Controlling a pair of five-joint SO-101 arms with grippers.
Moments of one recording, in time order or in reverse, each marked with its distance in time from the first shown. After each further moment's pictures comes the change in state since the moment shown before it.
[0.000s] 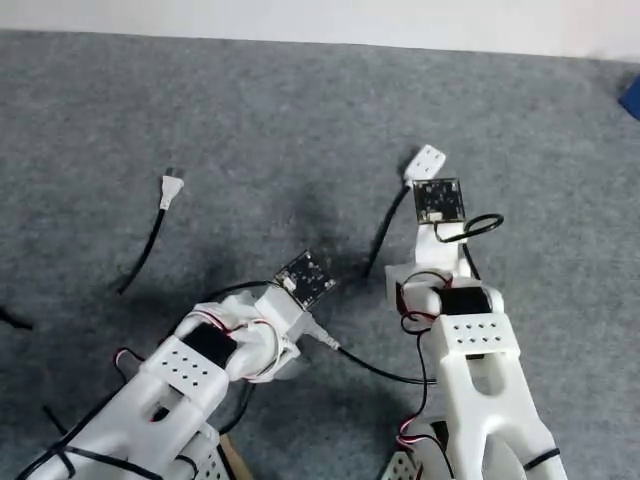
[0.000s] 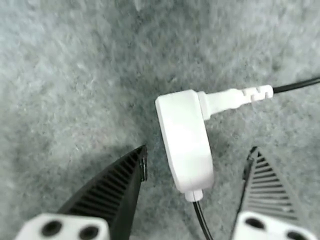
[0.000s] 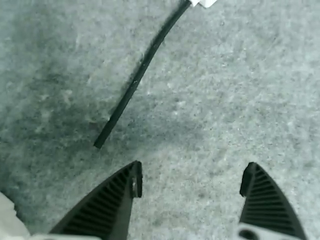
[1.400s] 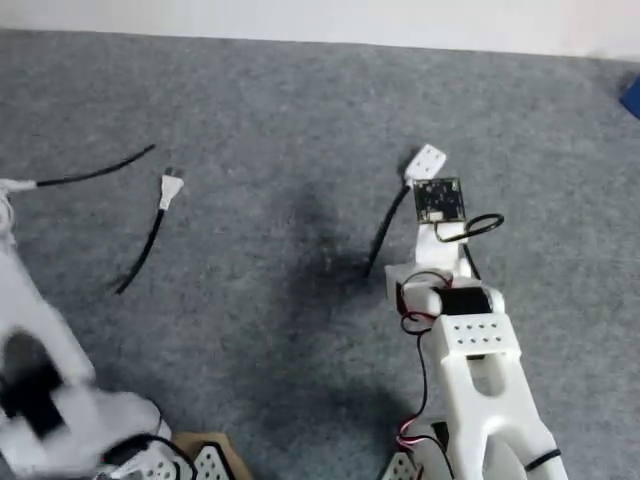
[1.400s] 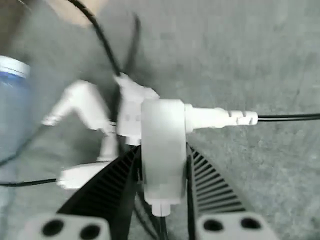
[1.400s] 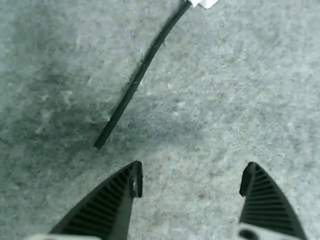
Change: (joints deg) left arm -71.3 45.8 -63.8 4.4 -10.6; right arm 0.0 0.0 0.0 -0.1 0.0
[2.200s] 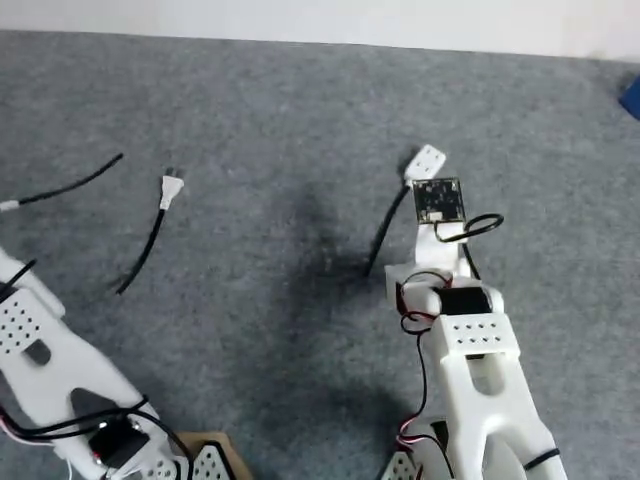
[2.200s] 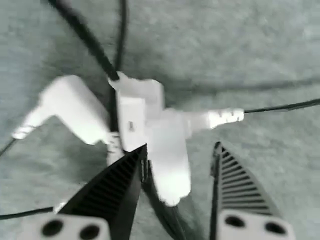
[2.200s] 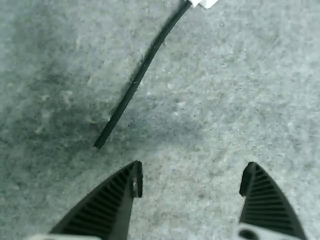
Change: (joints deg) left arm -5.1 70.8 -105.4 47.7 -2.3; right arm 0.0 0.0 0.0 0.0 0.0
